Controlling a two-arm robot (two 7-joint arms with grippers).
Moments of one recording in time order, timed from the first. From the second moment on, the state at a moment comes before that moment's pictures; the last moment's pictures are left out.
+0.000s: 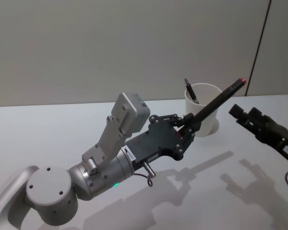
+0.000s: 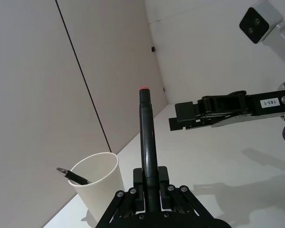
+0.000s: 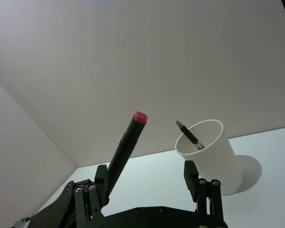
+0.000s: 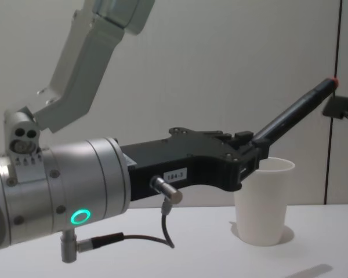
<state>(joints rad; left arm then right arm) -0.19 0.36 0.45 -1.72 -0.26 0.04 -0.50 -0.14 0.46 -0.12 -1.93 1.01 0.21 0.26</state>
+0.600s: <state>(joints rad) -0.19 0.36 0.45 -1.72 -0.26 0.04 -0.50 -0.08 0.39 -0.16 -1.91 1.13 0.27 0.22</state>
